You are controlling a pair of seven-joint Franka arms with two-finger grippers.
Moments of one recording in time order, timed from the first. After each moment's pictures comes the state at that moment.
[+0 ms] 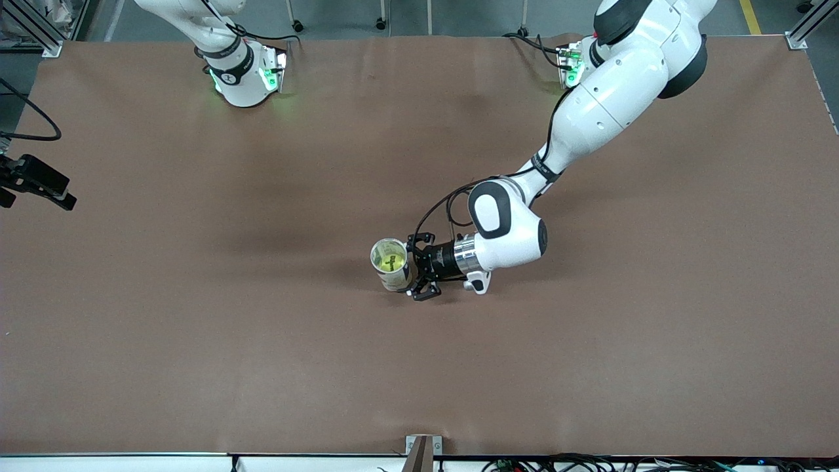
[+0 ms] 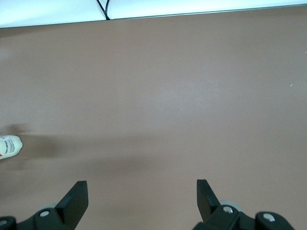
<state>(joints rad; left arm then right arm) -0.26 0.98 -0.57 -1.45 -1.09 2.72 -1.20 -0.06 0.06 0.02 -1.45 0.01 1.64 0.02</state>
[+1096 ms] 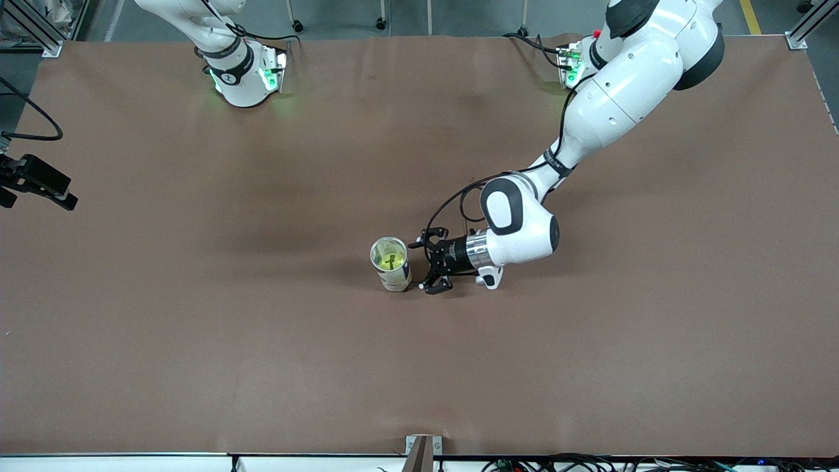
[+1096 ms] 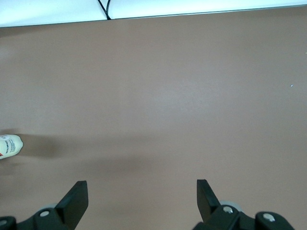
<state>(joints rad) -0.19 0.91 -0.57 -1.59 -1.09 2.70 -1.14 -0.06 0.06 0.02 -1.45 0.01 1.64 0.02</state>
